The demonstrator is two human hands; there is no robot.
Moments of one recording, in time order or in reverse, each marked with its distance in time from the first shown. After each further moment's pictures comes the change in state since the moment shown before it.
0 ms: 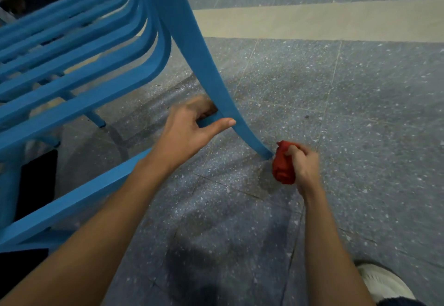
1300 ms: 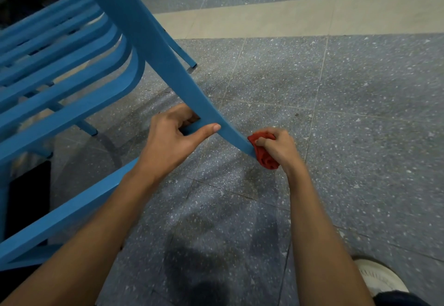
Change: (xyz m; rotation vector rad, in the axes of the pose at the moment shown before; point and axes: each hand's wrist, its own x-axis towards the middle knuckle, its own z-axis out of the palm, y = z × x) left_hand 0.000 0.013 0.002 -0.054 0.032 -0.065; right_hand 0.019 -0.041 0.013 -0.326 -0.300 -0.180
